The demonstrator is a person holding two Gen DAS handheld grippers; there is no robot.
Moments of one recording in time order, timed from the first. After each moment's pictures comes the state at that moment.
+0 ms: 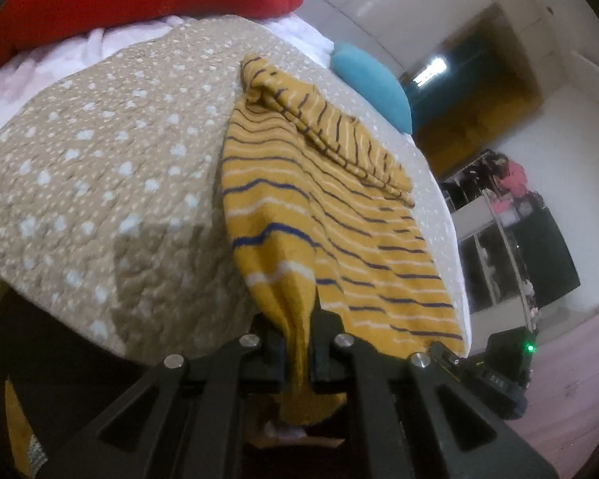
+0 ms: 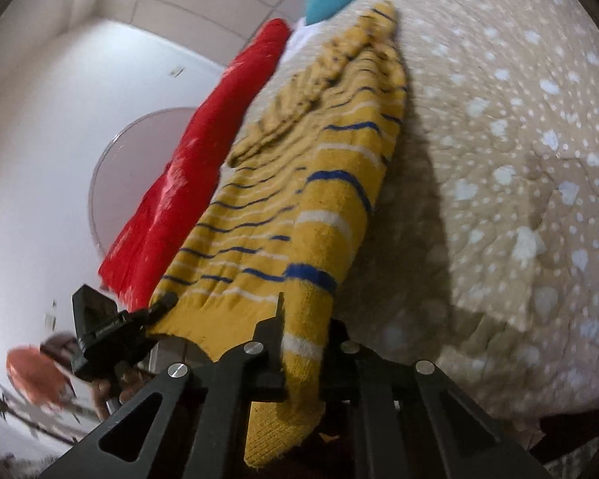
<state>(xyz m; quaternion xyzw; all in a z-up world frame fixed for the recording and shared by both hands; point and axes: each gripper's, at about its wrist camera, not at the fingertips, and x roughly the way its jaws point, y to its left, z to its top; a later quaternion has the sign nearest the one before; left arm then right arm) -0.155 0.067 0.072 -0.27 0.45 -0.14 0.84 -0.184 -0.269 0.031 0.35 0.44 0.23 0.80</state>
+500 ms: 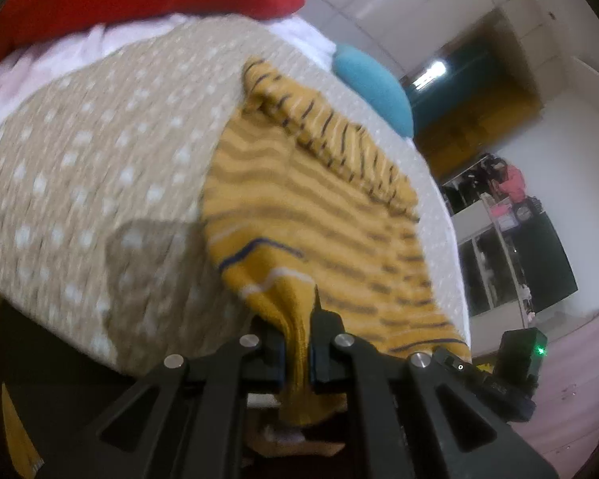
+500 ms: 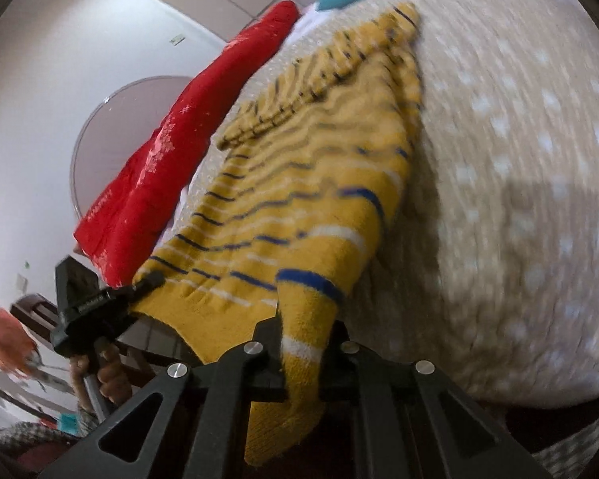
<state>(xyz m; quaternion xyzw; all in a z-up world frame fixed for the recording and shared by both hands) -0.121 0.072 0.076 -0.29 0.44 -0.15 0.84 -0.166 -0.245 0.052 0.26 0.45 0.21 0.83</state>
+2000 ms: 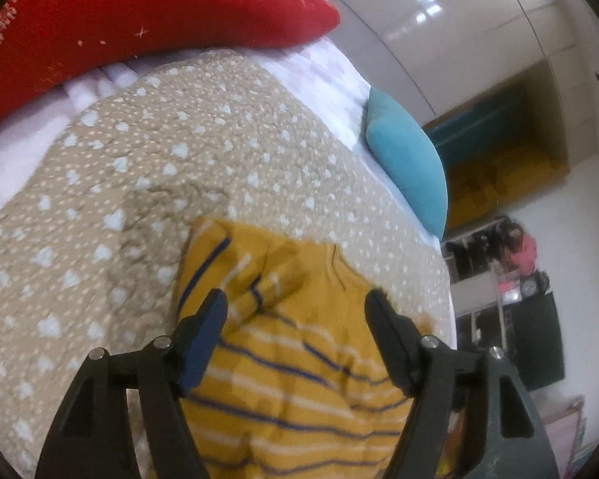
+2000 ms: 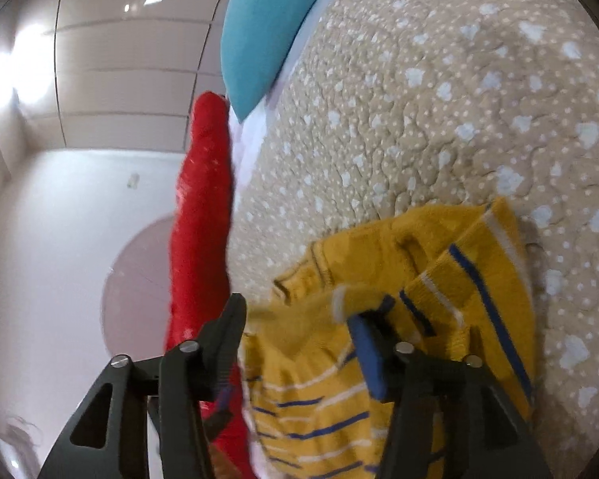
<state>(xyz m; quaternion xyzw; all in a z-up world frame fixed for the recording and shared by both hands) 0.204 0.094 0.092 -0.34 0.45 -0.11 0.82 0.193 -0.383 0.053 0.54 0.41 0.12 0.73</state>
